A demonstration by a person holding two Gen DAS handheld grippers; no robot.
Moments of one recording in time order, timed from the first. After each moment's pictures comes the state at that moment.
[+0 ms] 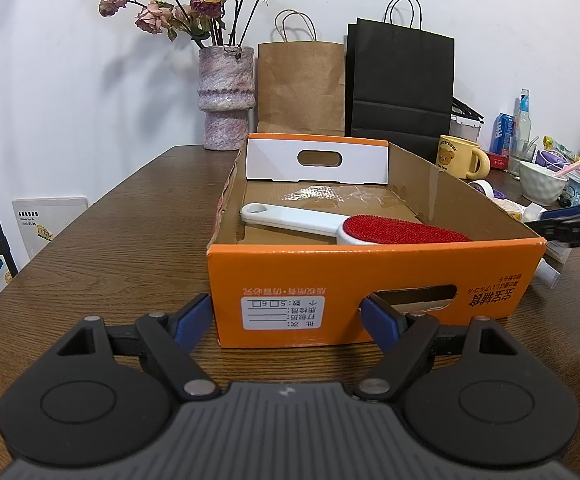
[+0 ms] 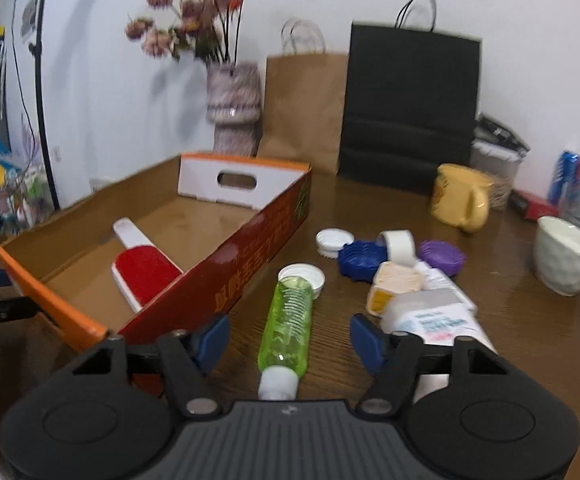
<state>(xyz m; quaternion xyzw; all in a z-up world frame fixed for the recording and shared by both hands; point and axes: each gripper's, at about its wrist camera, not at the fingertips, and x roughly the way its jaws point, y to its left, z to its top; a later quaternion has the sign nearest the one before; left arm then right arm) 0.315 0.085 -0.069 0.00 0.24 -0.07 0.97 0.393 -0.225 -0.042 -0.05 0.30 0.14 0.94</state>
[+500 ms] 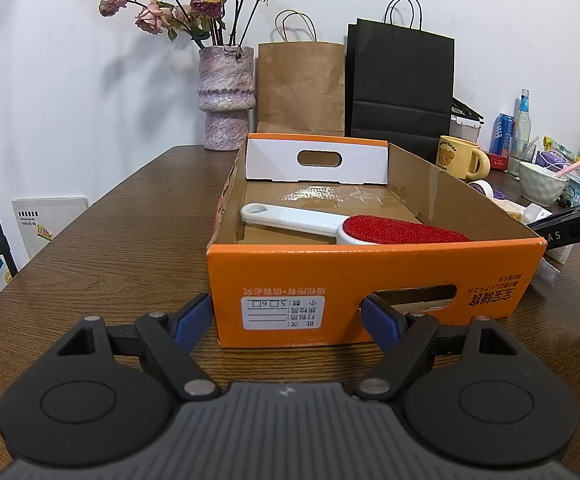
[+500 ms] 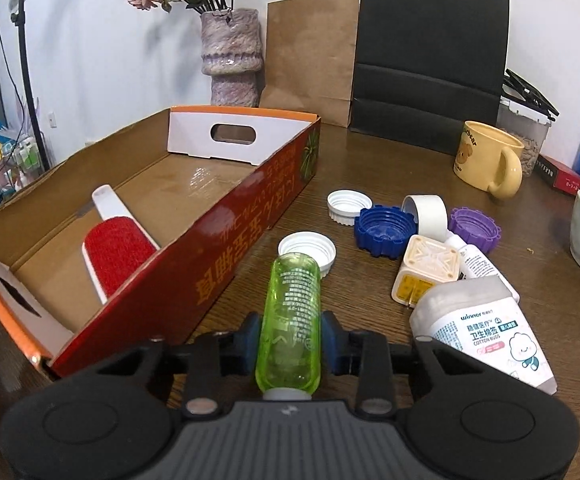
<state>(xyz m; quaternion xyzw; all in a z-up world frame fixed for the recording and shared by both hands) 0.315 0.085 -0.070 0.00 0.24 -0.07 0.97 0.425 -0.217 -0.060 -0.05 0.34 0.15 0.93</state>
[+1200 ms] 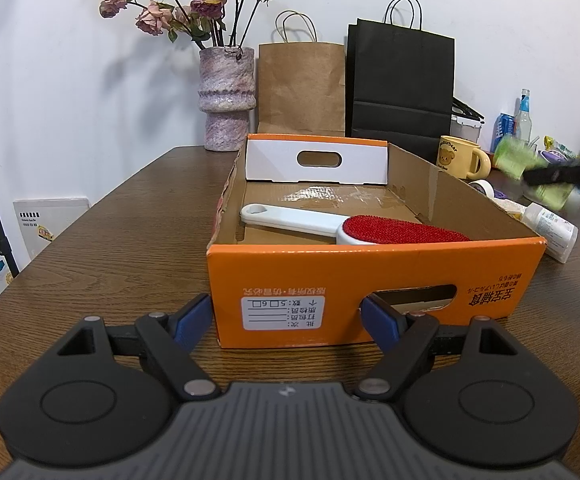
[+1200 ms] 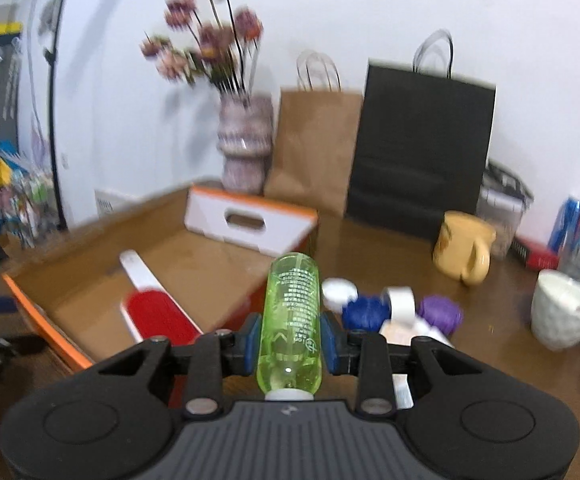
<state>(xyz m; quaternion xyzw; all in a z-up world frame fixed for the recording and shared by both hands) 0.315 0.085 -0.069 0.00 0.24 -0.07 0.97 0.366 -0.221 0.009 -0.07 0.21 0.17 0.96</state>
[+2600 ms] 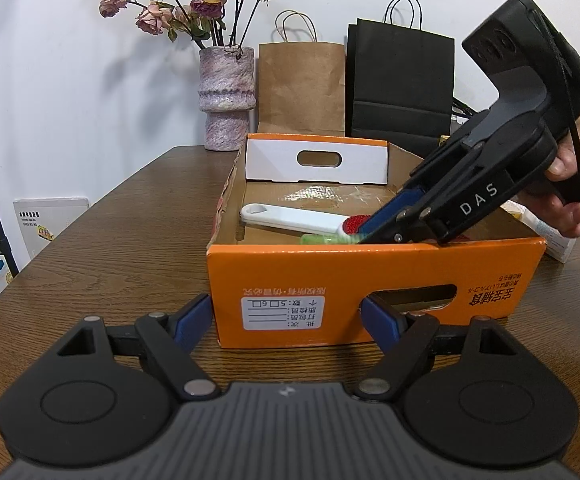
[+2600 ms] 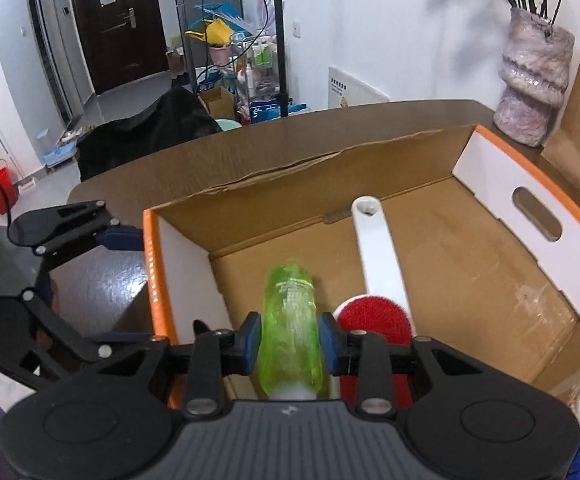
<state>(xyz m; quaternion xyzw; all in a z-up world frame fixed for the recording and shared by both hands) 0.314 0.082 -0.069 0.00 0.24 -0.07 0.97 0.462 -0.078 -0.013 -0.21 0.37 0.48 0.76</state>
